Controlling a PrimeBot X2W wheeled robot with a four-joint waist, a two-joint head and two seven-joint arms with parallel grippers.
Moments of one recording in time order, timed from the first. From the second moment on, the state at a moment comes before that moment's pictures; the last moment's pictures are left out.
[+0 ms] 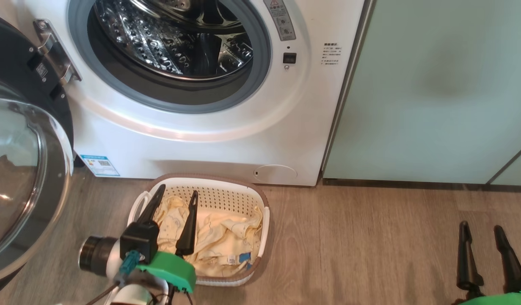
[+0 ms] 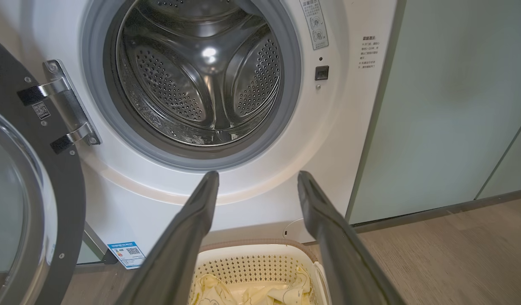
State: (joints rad) left arm -0.02 0.10 -0.13 0.11 -0.05 0.06 -0.25; right arm 0.15 -0.03 -0.05 0.06 0.25 0.13 -0.25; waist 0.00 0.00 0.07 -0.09
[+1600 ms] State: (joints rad) left arm -0.56 0.09 -0.29 0.81 -0.12 -0.11 -0.19; right arm -0.11 -0.04 -0.03 0.00 0.32 0.13 -0.25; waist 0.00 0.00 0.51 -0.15
